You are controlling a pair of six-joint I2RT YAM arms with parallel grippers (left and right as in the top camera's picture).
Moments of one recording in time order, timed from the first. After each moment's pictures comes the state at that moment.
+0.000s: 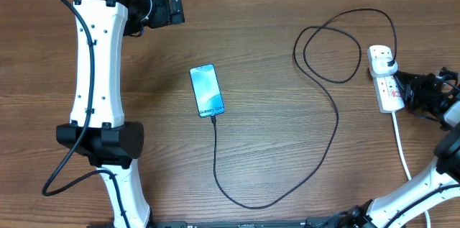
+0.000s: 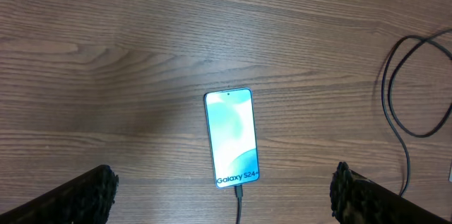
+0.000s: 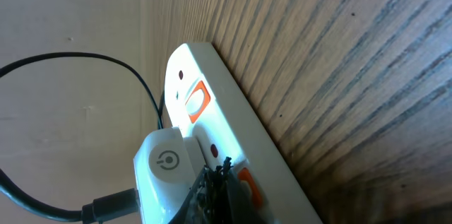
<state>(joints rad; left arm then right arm) -0.10 2.14 2.58 -1.61 0.16 -0.29 -0.75 2.14 1.14 -0.01 -0.95 0.57</state>
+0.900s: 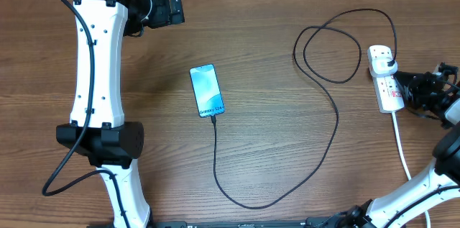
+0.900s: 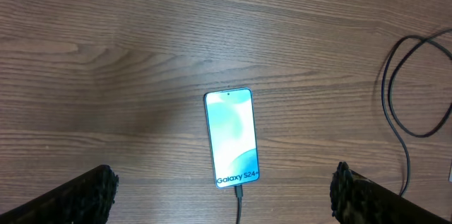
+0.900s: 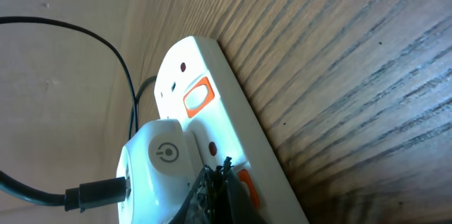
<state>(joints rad) -0.10 2.14 2.58 -1.61 0.16 -0.29 -0.74 2.12 1.15 -0.07 -0.90 0.35</state>
